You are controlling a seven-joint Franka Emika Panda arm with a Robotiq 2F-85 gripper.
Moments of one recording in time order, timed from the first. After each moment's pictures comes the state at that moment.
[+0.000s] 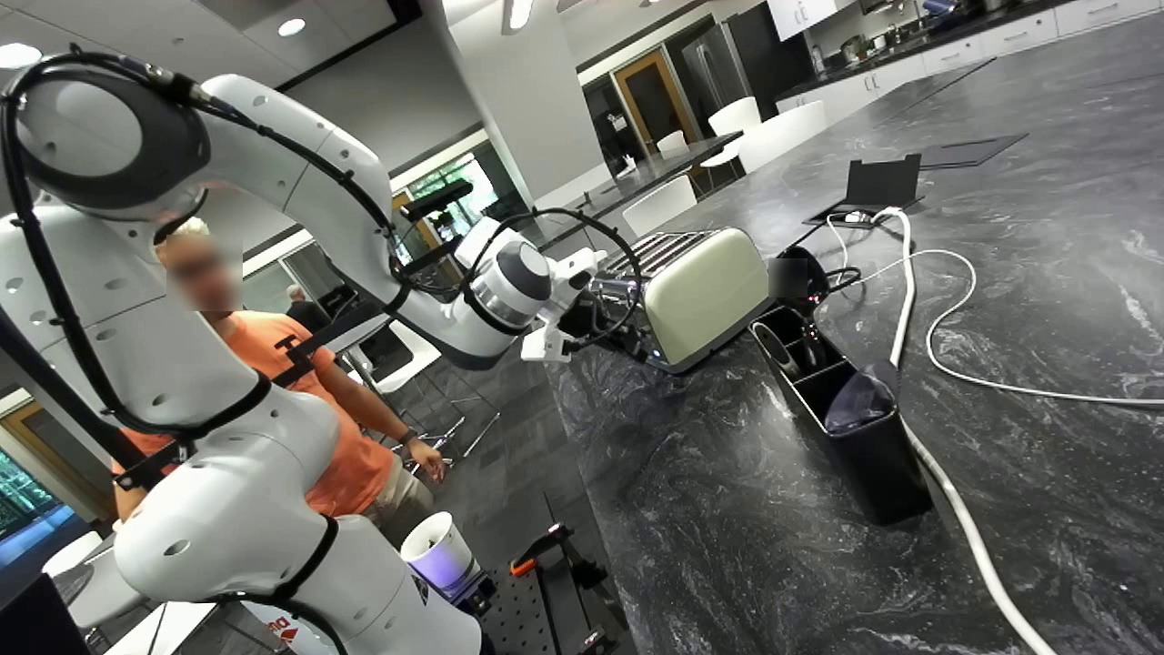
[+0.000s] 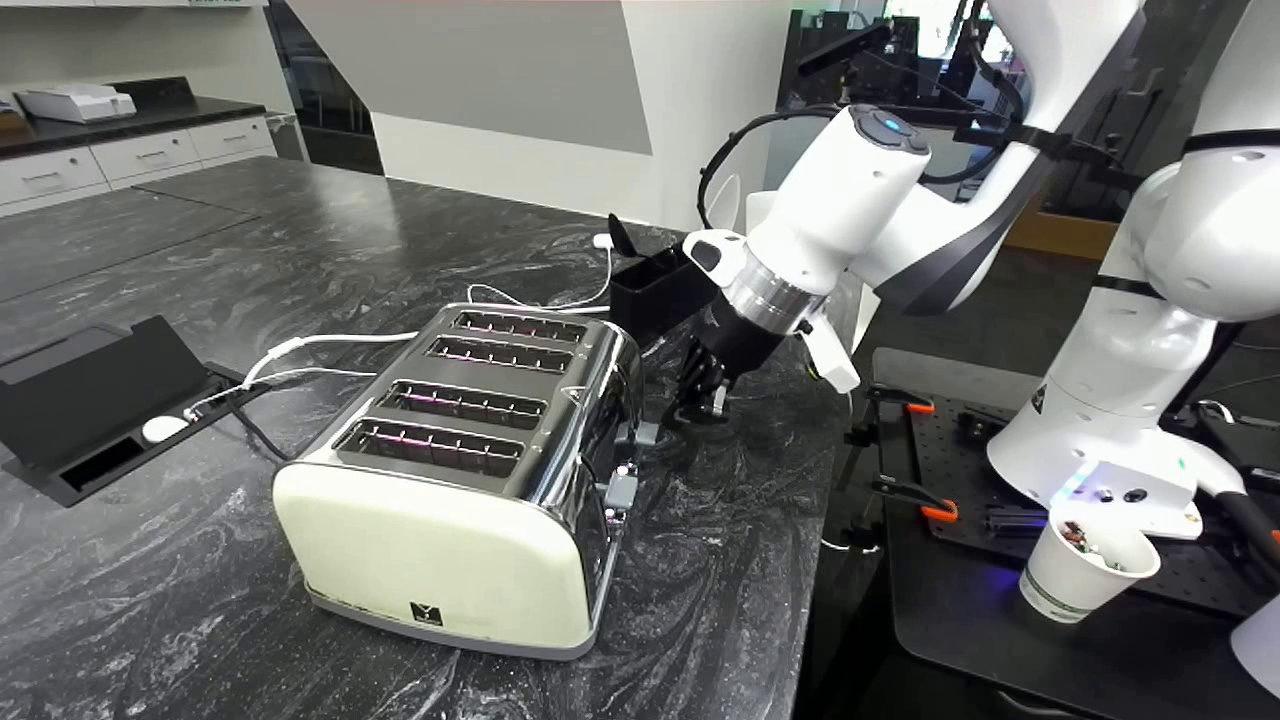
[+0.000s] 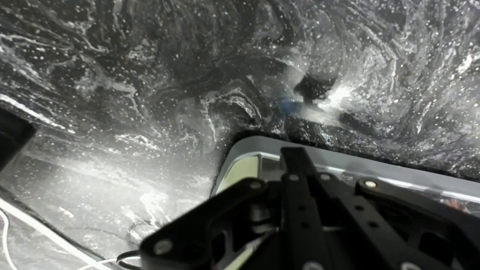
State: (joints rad) arm -0.24 0.06 0.53 -2.61 -0.95 3.05 0.85
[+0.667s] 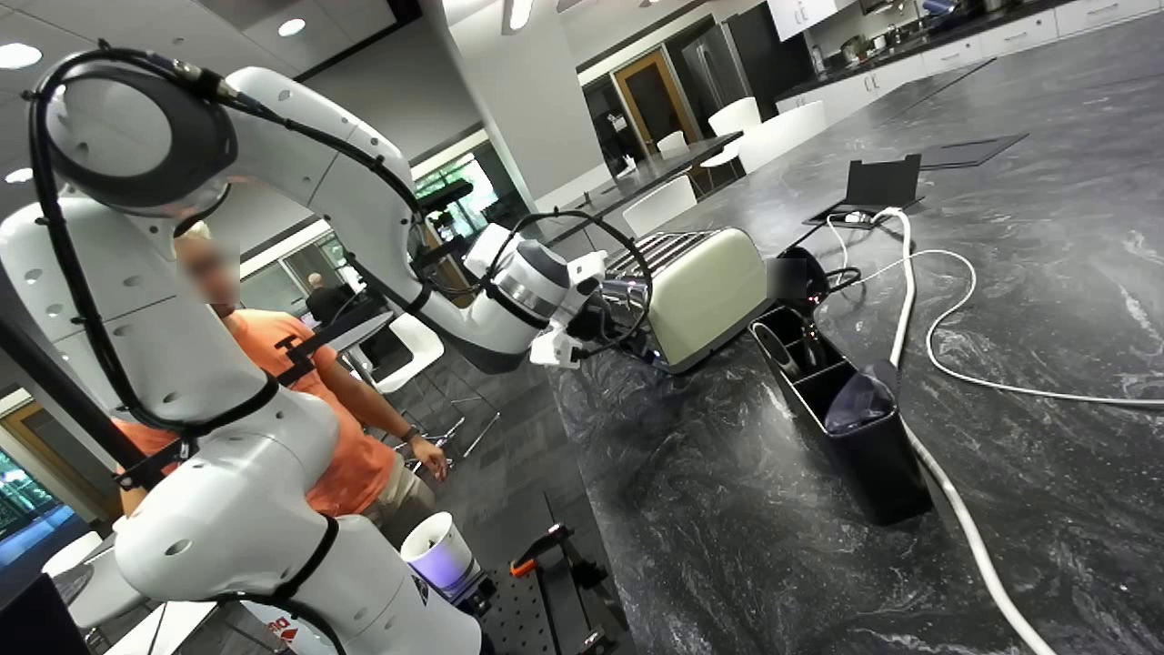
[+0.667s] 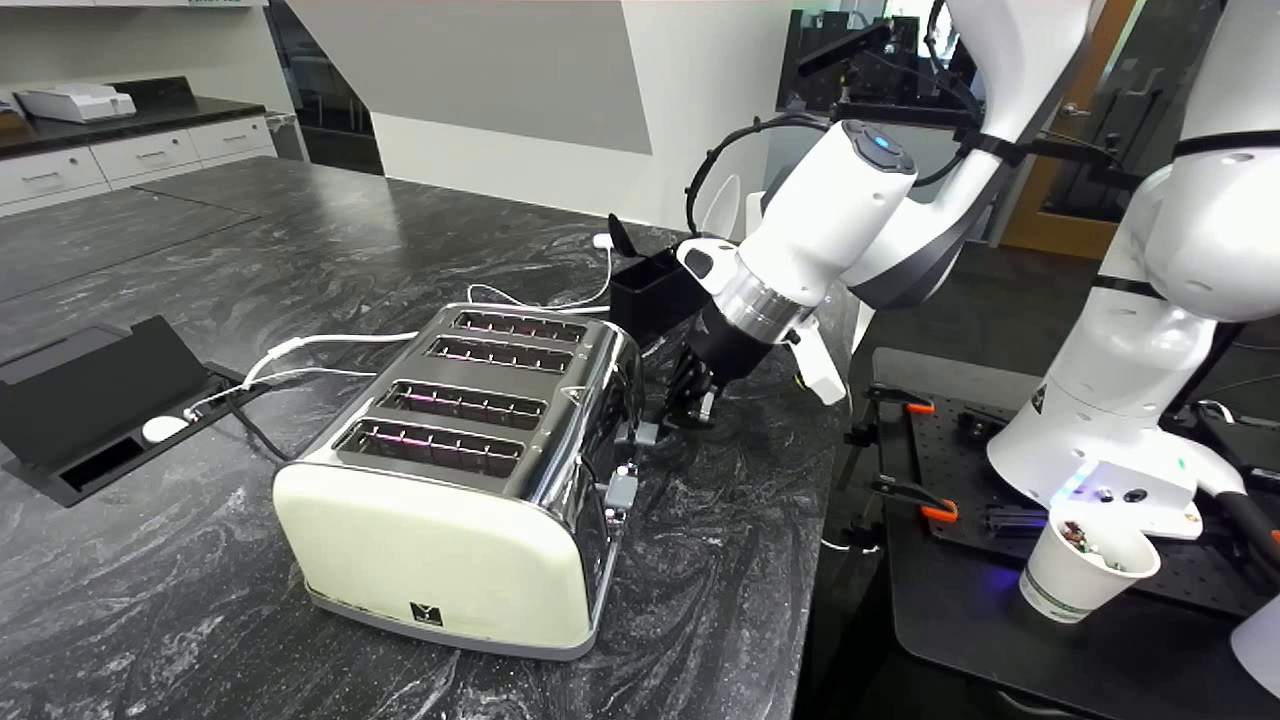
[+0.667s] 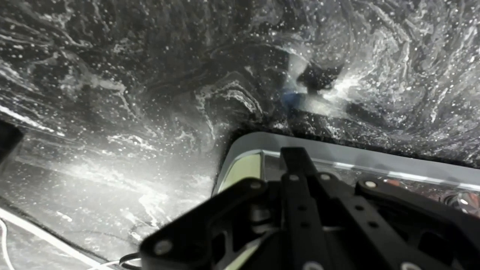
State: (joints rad) arm -0.24 0.13 0.49 -2.54 -1.24 3.06 1.12
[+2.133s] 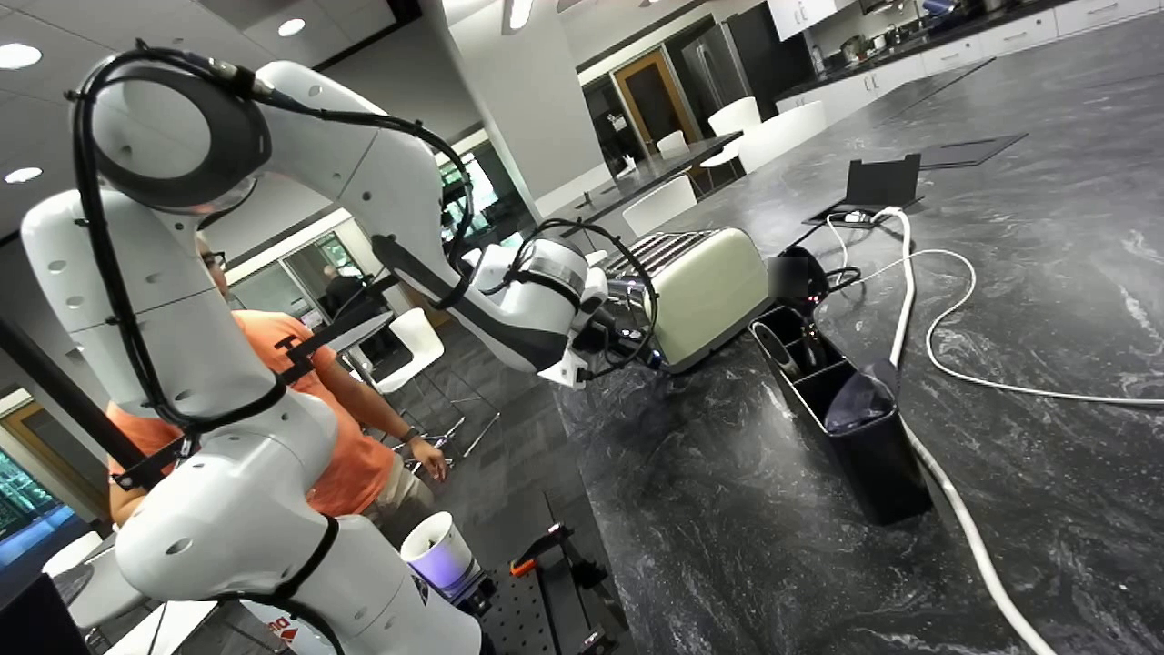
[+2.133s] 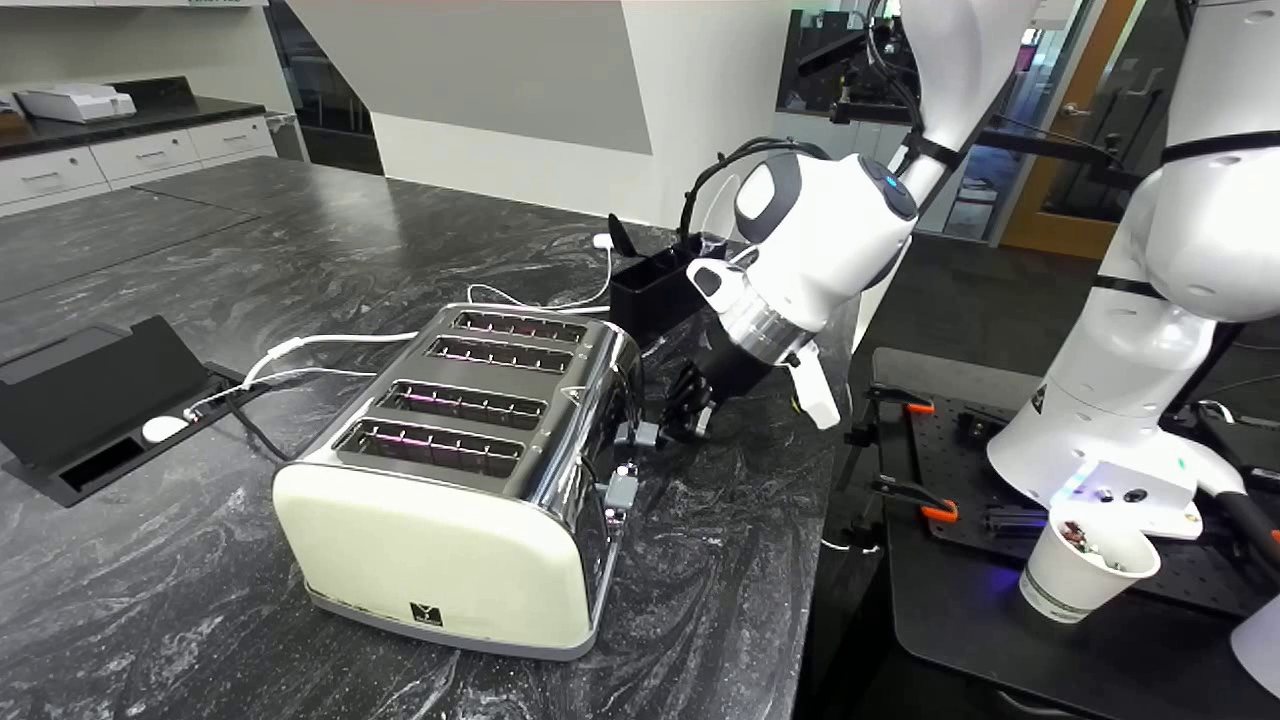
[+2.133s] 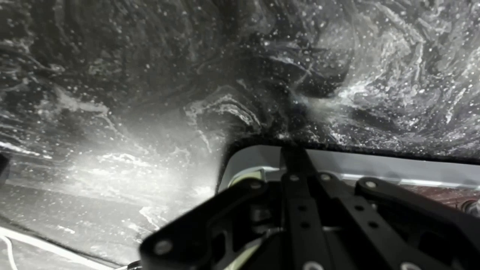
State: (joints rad) arm -0.23 0.22 0.47 -2.44 -1.83 3.06 1.74
